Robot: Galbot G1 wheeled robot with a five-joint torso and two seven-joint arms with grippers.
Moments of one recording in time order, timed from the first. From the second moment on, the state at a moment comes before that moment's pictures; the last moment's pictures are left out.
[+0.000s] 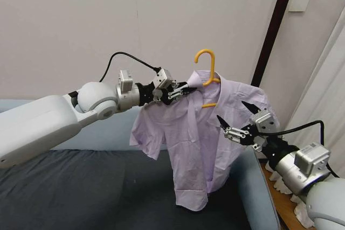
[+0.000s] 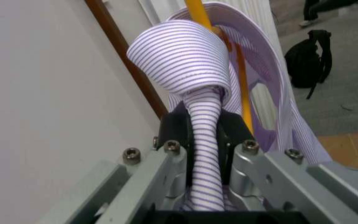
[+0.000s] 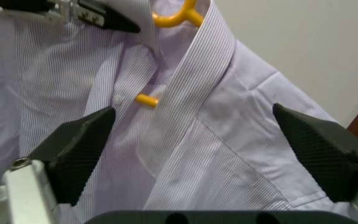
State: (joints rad) left arm -0.41 -0.61 0.86 -1.74 -1.06 -0.04 0.38; right arm -0.85 0.25 0.19 2.50 0.97 -0.27 0.52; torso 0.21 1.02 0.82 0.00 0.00
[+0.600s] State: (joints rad) left arm -0.35 -0.64 0.80 -1.69 -1.04 -0.16 0.62; right arm -0.80 -0.13 0.52 2.17 1.34 -0.29 -0.30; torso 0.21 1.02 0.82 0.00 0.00
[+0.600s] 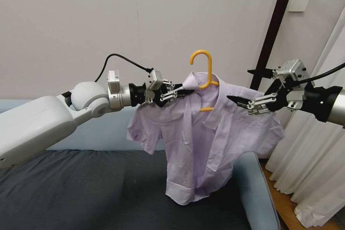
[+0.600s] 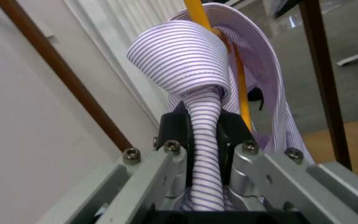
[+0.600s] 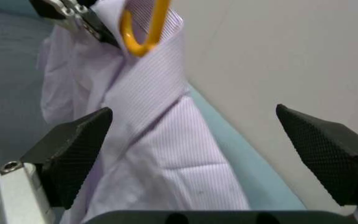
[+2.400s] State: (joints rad) left arm -0.22 -0.62 0.66 -1.70 -0.91 -0.23 0.55; right arm -0.82 -0.19 0.39 2.21 1.40 -0.22 -0.19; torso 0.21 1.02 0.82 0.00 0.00
